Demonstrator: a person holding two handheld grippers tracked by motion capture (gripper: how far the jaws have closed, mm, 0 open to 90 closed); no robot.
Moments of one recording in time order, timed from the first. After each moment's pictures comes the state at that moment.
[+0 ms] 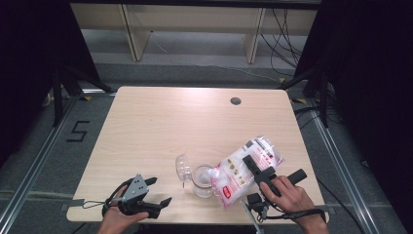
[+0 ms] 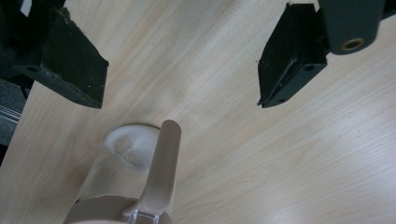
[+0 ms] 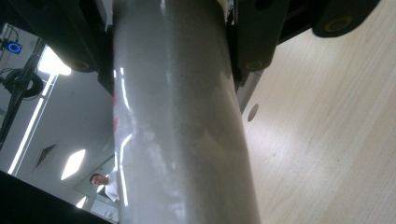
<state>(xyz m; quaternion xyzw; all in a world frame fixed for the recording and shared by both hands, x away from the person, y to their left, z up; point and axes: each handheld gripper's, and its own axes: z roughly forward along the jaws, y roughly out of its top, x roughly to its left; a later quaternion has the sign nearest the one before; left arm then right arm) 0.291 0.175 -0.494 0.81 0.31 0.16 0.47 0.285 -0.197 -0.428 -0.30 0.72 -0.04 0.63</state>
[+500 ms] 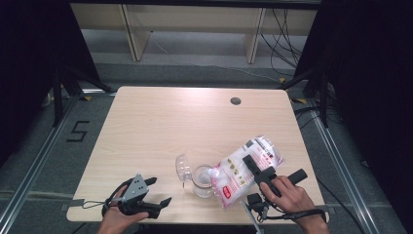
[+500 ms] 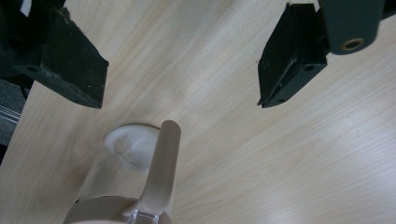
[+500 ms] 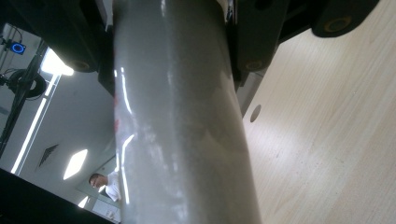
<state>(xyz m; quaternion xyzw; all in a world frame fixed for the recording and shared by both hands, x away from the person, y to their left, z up) 0.291 0.177 -0.493 0.81 0.30 0.16 0.47 0.283 -0.197 -0.427 -0.28 0.72 -0.03 0.64</state>
